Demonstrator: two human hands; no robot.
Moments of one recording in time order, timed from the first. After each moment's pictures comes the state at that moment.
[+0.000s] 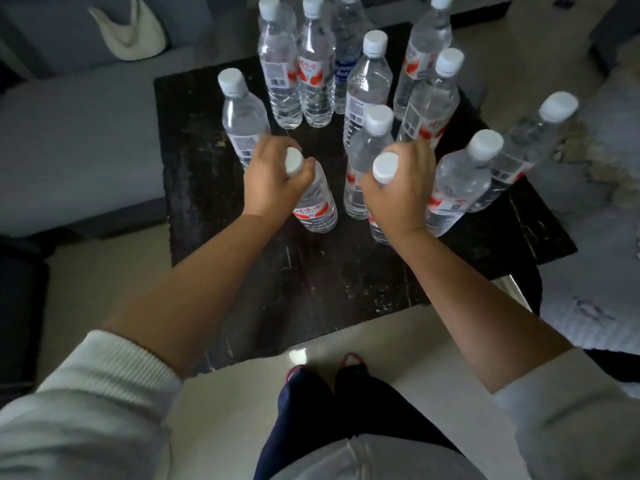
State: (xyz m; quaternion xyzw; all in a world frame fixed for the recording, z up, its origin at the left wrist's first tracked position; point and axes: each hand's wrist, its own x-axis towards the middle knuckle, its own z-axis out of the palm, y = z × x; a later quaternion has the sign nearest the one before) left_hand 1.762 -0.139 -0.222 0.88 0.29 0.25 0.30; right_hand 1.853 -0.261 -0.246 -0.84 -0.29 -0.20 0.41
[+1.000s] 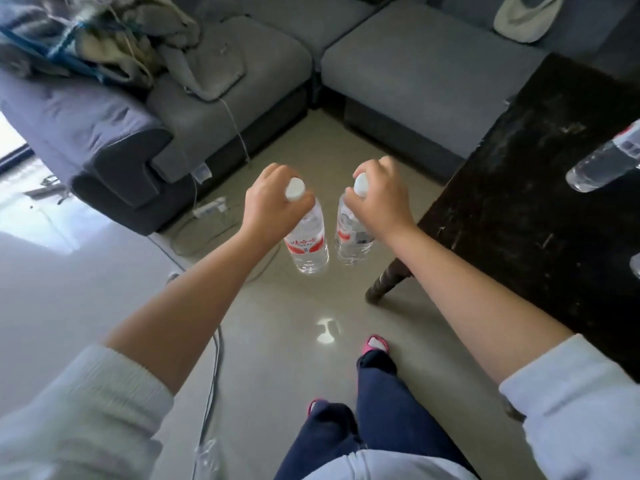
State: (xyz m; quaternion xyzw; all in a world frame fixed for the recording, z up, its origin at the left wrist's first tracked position) left_hand 1.303 -0.238 -0.229 0.63 0.69 0.30 0.17; right_hand 1.456 -0.218 -0.232 -0.63 -0.70 0.19 0.27
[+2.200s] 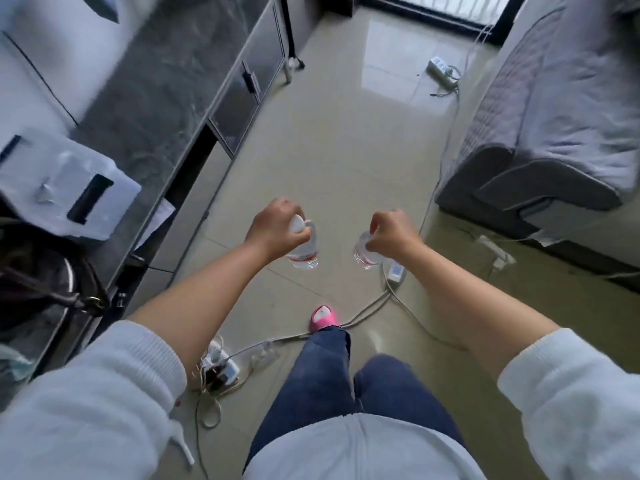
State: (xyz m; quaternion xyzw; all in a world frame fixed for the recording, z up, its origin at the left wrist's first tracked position) left_hand 0.794 -0.485 -0.321 0.10 0.96 0.21 0.17; right_hand 0.824 -0.299 -0.334 -0.14 -0.92 0.25 -0.25
